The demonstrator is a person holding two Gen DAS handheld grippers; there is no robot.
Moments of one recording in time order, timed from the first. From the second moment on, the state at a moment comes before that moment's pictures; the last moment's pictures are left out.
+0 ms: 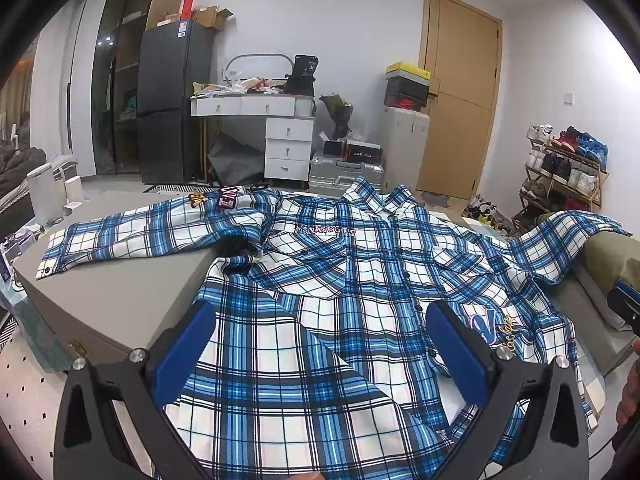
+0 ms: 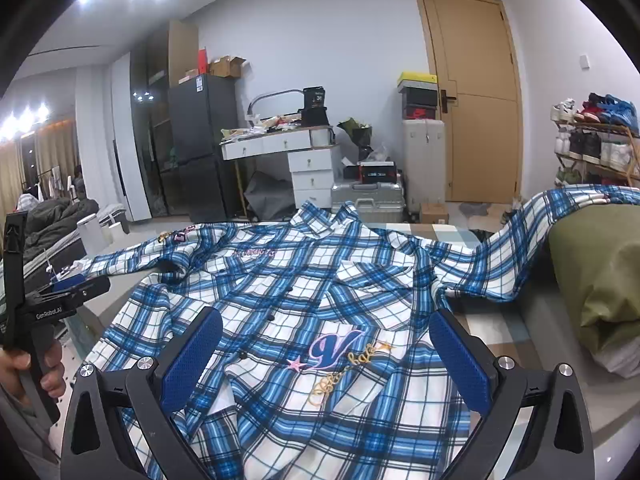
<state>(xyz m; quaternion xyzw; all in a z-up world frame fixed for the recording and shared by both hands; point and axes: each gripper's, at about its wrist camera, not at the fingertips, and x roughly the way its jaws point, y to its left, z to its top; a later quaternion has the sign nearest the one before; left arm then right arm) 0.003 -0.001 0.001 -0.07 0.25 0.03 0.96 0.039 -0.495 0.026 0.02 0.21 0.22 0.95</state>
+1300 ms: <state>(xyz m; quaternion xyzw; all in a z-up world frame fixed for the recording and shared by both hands) -0.006 0.000 0.020 -0.06 0.22 0.03 0.97 0.028 -0.504 0.049 0.02 0.17 0.23 0.96</state>
